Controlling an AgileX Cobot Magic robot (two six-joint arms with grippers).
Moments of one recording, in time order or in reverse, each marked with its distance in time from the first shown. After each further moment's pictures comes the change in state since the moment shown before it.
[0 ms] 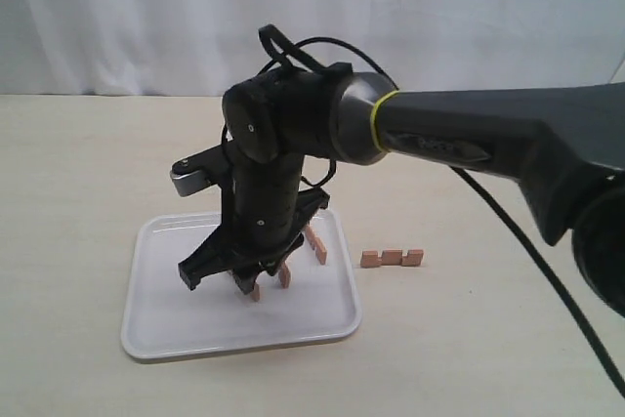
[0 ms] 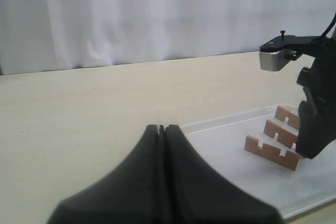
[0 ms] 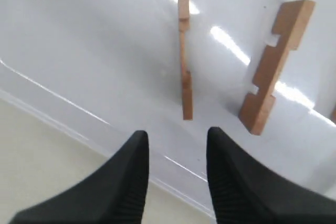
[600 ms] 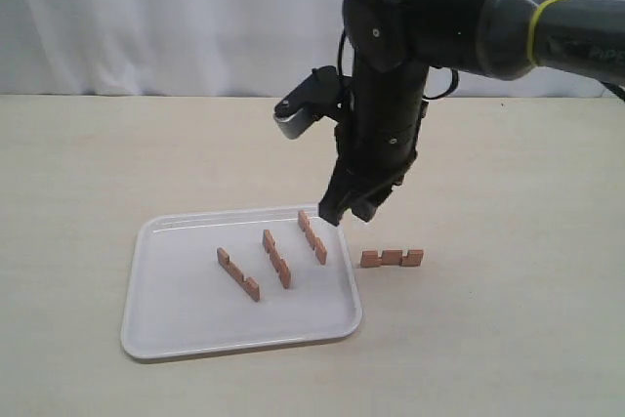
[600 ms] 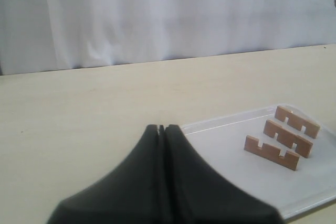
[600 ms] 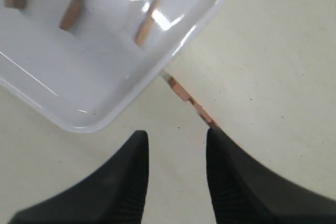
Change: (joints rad) left arm 0.000 0.000 0.000 0.000 0.000 0.000; right arm -0.189 -0.207 0.080 -0.178 0.133 -0.349
